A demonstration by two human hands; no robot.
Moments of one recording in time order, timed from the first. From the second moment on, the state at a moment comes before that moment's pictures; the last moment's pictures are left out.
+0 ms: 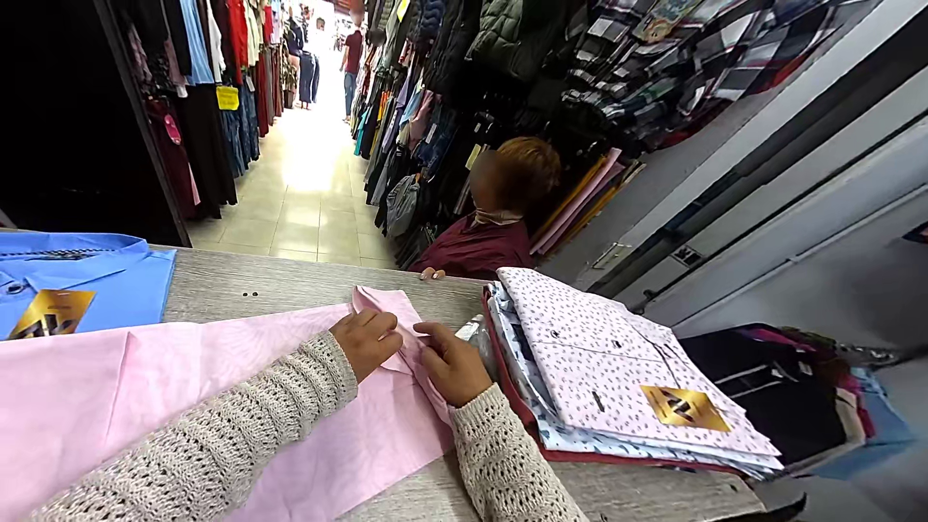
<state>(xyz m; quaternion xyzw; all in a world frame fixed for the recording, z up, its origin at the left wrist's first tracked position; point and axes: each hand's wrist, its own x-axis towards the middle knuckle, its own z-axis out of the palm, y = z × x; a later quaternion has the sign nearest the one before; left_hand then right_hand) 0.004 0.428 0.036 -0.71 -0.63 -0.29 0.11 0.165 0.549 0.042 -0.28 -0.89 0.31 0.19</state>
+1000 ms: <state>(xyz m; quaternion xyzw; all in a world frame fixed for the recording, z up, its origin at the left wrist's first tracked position) -0.031 0.425 0.048 -0.62 -0.71 -0.33 0.04 0.170 0.542 0.038 -0.13 -0.94 0.26 0.20</state>
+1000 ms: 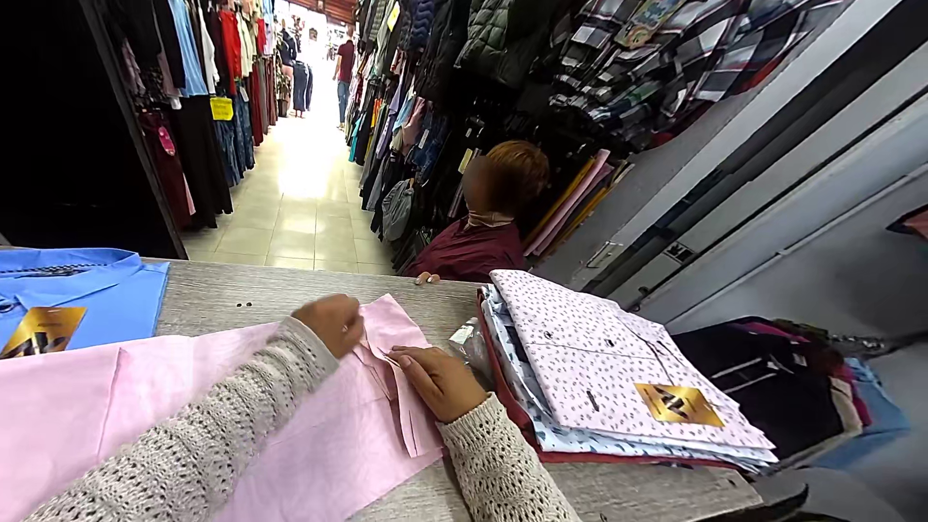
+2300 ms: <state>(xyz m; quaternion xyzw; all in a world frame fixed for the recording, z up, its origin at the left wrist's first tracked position) -0.035 0.447 0.046 -0.60 -0.77 -0.19 -0.07 0.207 0.469 0.022 -0.23 -0.90 0.26 0.27</state>
